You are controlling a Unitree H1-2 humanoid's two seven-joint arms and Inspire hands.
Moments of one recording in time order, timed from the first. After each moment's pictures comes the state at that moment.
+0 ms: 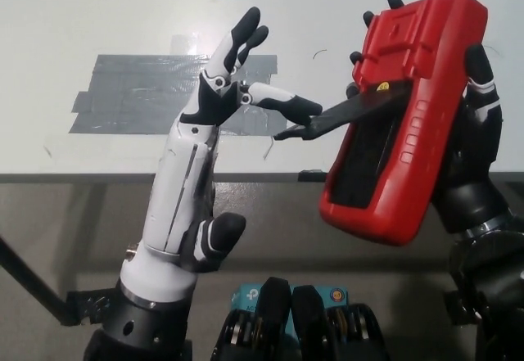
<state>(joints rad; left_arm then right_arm) -0.36 -0.08 -0.21 -0.60 0.29 -0.13 -0.06 -0.44 0.04 -0.06 -0.45 1.25 0.47 -0.20</state>
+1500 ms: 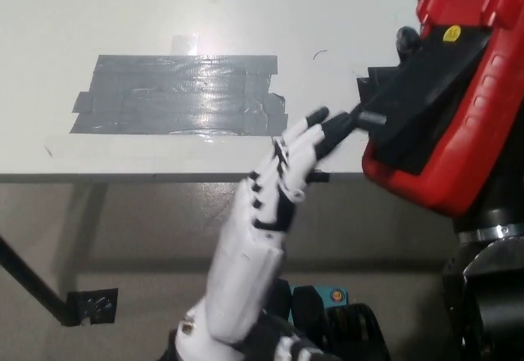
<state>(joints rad) -0.17 -0.14 -0.37 -0.52 0.57 -0.43 0.05 -0.53 0.28 -0.08 -0.74 1.22 0.36 -0.74</state>
